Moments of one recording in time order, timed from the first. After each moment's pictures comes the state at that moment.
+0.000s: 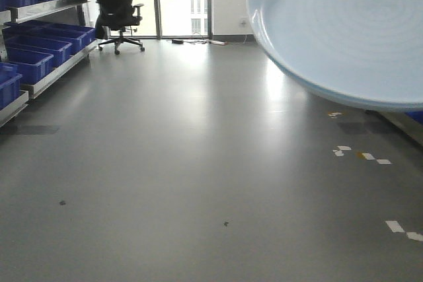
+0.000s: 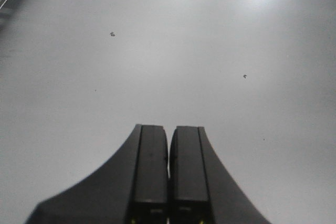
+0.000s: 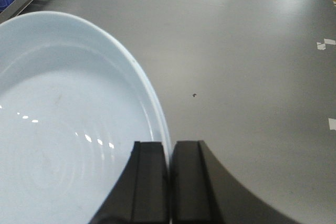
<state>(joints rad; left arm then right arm) -0.04 0.61 -0.33 0.19 0.34 -0.32 0.26 0.72 -0.67 -0.03 0.44 0.12</state>
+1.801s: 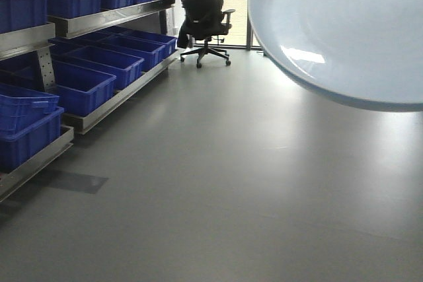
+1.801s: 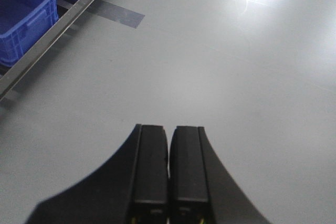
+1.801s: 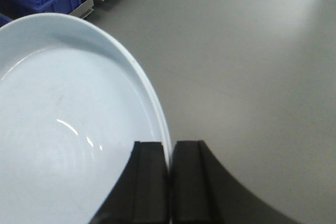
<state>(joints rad) -0.04 0.61 -0.33 0.19 0.34 -0.32 0.26 0.72 -0.67 -0.03 0.44 0.12</state>
